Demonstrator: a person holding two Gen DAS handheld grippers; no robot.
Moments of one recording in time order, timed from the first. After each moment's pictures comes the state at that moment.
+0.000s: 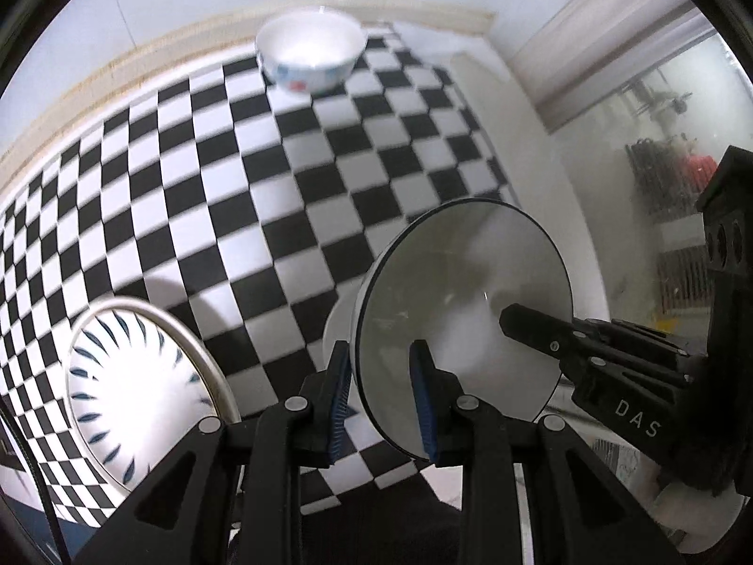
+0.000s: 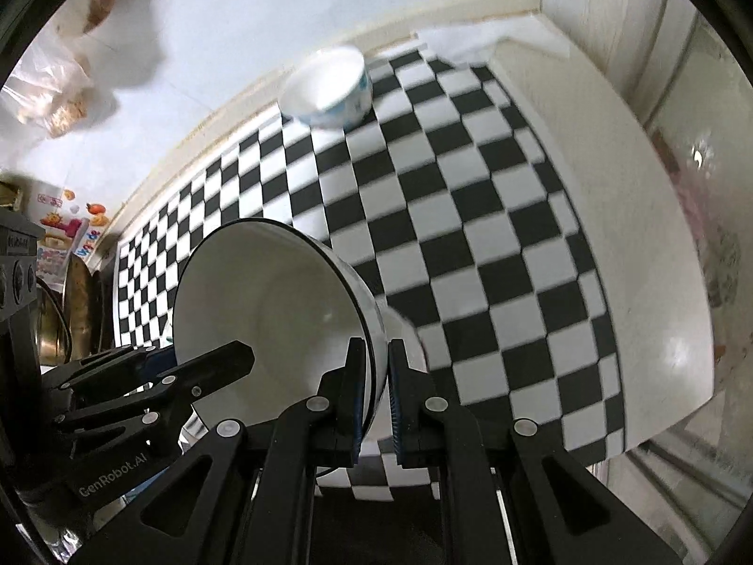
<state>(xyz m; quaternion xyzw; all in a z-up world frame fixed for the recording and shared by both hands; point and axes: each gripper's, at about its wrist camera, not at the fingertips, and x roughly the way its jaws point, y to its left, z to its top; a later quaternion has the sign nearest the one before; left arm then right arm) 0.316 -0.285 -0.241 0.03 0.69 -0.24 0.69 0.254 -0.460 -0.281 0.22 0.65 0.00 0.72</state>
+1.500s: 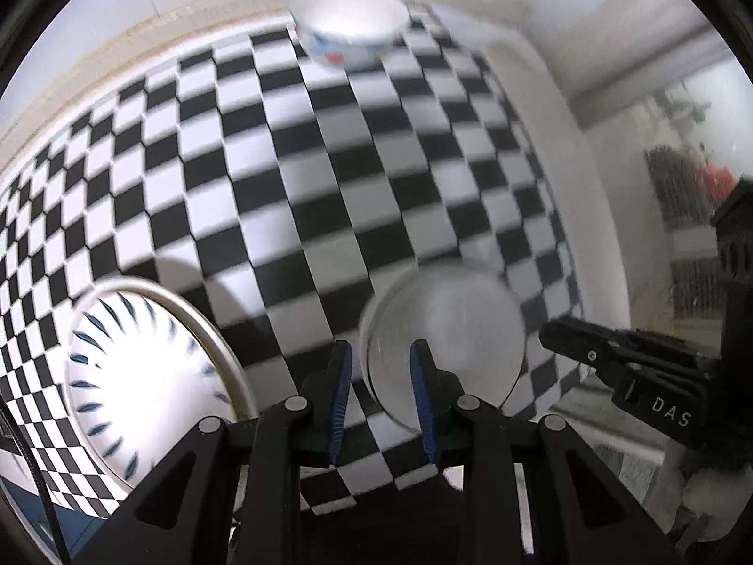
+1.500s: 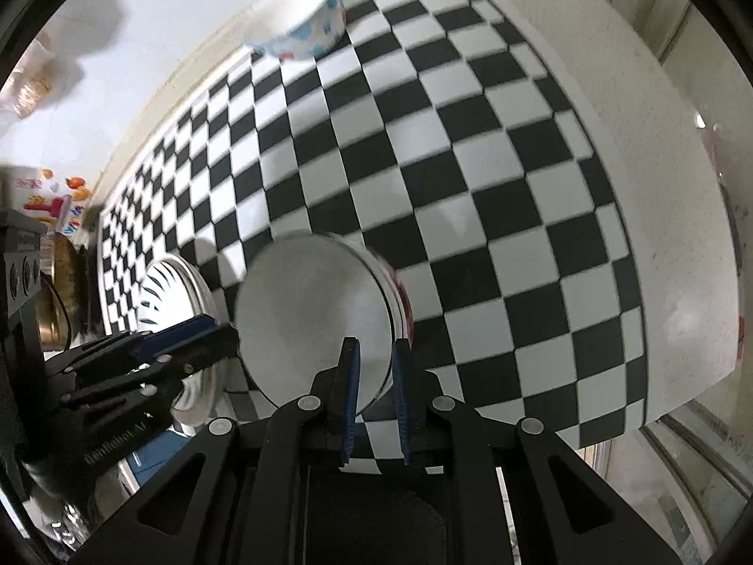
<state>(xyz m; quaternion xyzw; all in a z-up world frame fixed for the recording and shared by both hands) 0.333 -0.271 -0.248 0.02 0.69 -0.21 0.69 0.244 -0.469 -0.317 0.23 0.69 0.01 0.69</state>
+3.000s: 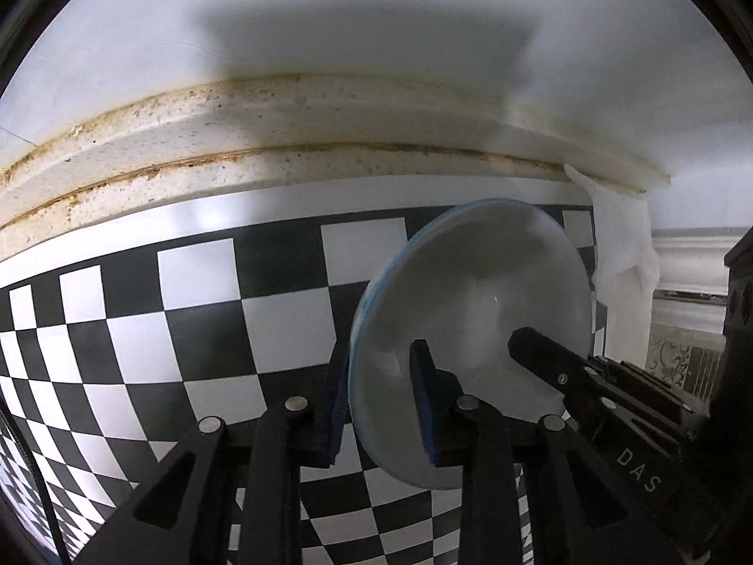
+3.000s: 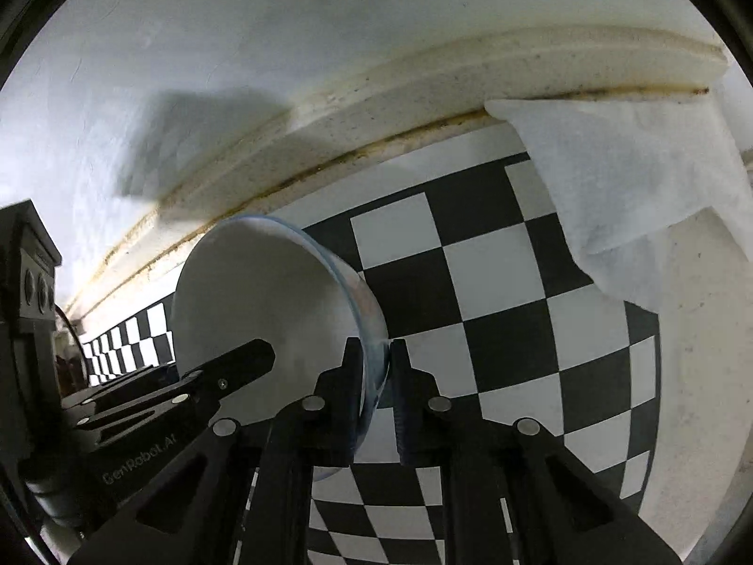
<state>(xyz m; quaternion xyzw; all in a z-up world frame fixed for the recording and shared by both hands) 0.593 -0.317 -0.349 -0.04 0.72 -0.16 0.67 0.562 -0.490 -0.417 0.21 0.69 0.00 0.69</state>
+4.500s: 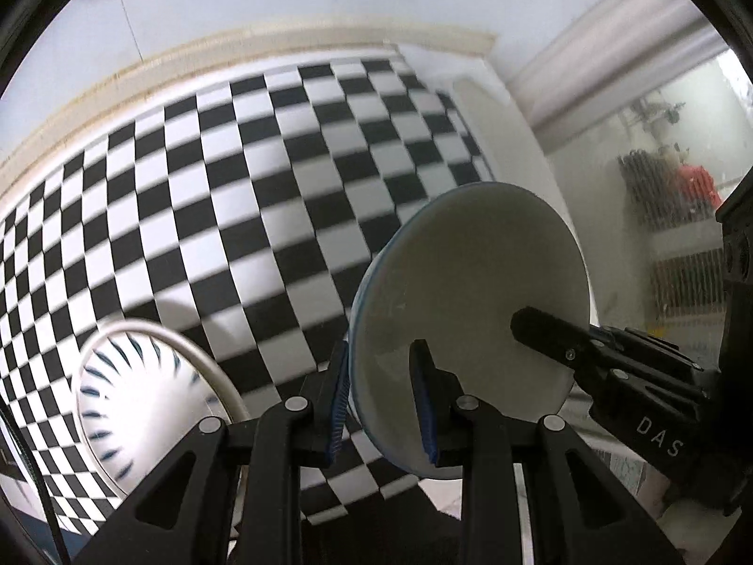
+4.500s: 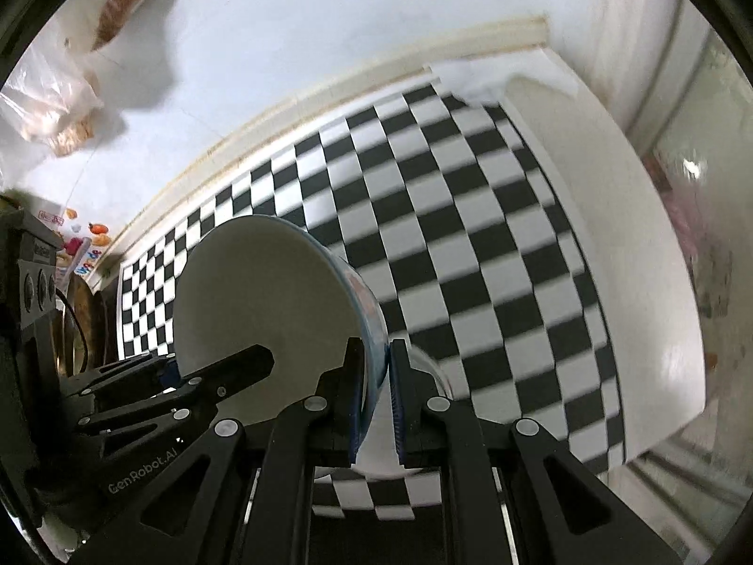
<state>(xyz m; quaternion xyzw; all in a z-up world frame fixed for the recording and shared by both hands) 0.324 -0.272 -0.229 0.02 0.67 -0.25 0.70 0.270 -0.445 -0.252 0.22 0.63 -0.02 0.75</state>
